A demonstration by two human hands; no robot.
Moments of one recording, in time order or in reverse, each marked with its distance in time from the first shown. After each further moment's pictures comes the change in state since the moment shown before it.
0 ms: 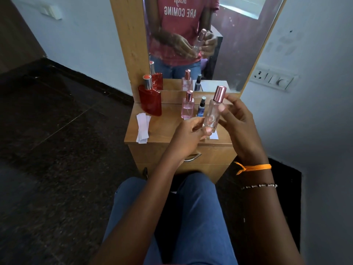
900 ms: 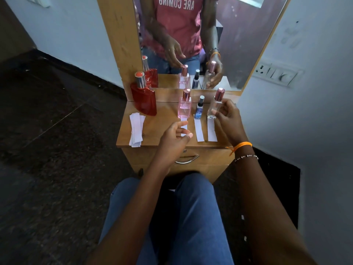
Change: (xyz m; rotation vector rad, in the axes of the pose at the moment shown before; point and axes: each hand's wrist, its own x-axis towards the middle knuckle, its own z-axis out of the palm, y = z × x) left_hand 0.020 -0.039 -0.017 0.076 0.178 -0.182; right_hand 0.078 0.089 -0.032 -0.389 0.085 0.018
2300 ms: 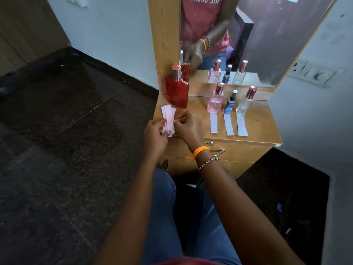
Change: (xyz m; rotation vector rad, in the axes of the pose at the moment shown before) left_hand 0.004 -0.053 -0.097 0.445 0.366 0.034; right_hand -0.065 -0.061 0.172 -0.103 -0.072 0.185
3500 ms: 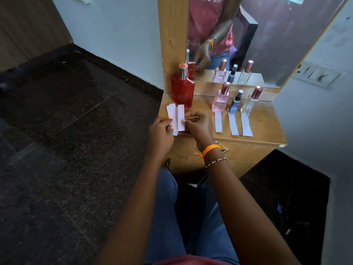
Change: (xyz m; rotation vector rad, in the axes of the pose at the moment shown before) left_hand 0.003 -0.009 0.003 0.106 0.007 0.049; right_hand 0.002 0.006 -0.007 0.235 -0.011 0.157
